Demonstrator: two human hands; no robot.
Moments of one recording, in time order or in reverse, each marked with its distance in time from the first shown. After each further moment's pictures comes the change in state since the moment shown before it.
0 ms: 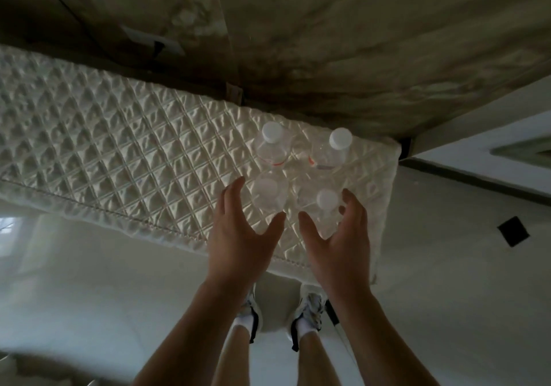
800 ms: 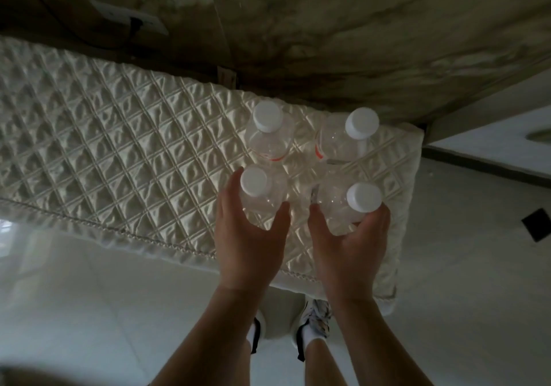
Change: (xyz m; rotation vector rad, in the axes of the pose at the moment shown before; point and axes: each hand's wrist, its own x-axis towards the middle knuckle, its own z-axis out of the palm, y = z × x) left_hand 0.029 -0.027 0.061 -0.223 0.203 0.028; right_hand 0.031 0.038 0.051 0.157 0.307 0.001
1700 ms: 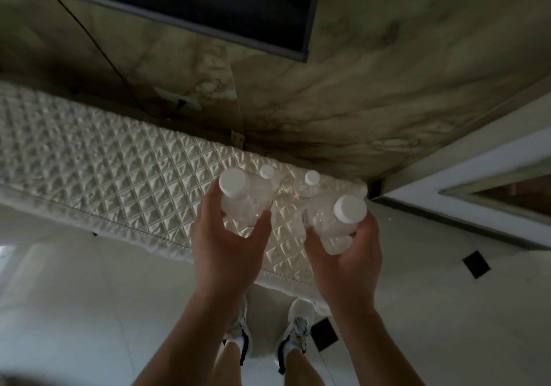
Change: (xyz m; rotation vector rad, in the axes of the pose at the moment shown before) left_hand -0.049 0.178 -0.152 -0.088 0.112 0.129; right_hand -0.028 -0.154 -0.161 0.105 -0.093 -0.236
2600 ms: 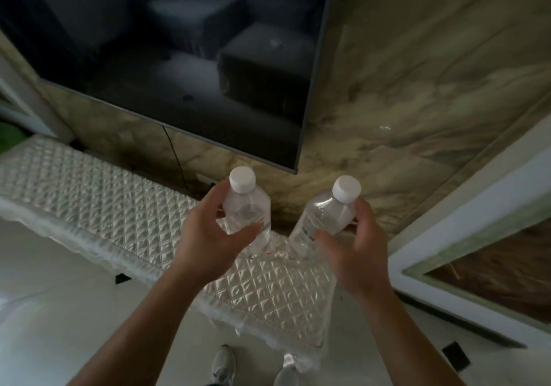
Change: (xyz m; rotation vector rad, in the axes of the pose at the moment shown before) left_hand -0.026 0.192 -0.170 -0.033 -0.100 0.242; right_hand 0.012 -0.208 -0.186 0.141 -0.281 -0.235
